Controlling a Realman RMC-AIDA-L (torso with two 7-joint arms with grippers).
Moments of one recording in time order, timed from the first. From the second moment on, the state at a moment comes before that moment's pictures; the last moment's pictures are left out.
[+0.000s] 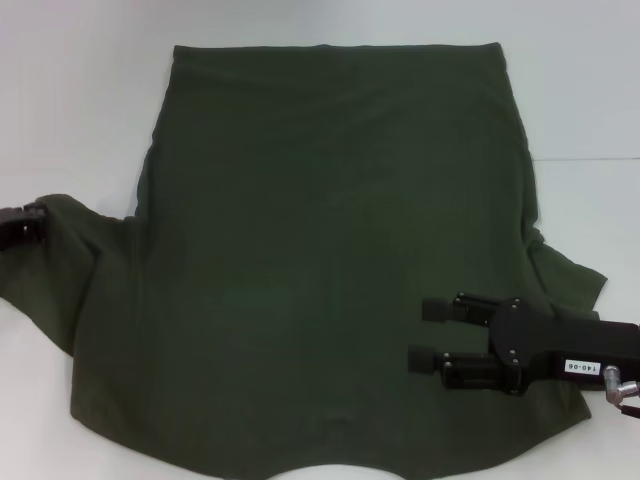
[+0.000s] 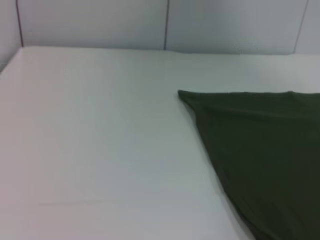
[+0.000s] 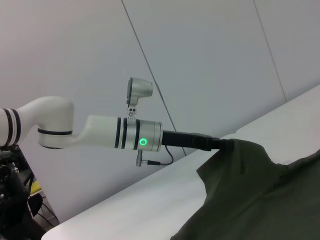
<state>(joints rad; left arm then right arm) -0.62 -2.10 0.50 0.66 2.15 0.66 -1.68 0.53 2.08 -0.67 -0.57 -1.94 -1.67 1.42</state>
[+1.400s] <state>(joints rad) -0.54 -2.15 0.58 0.90 2.15 1.03 -1.87 0.53 2.08 -0.66 -0.57 -1.94 -1.67 1.42</state>
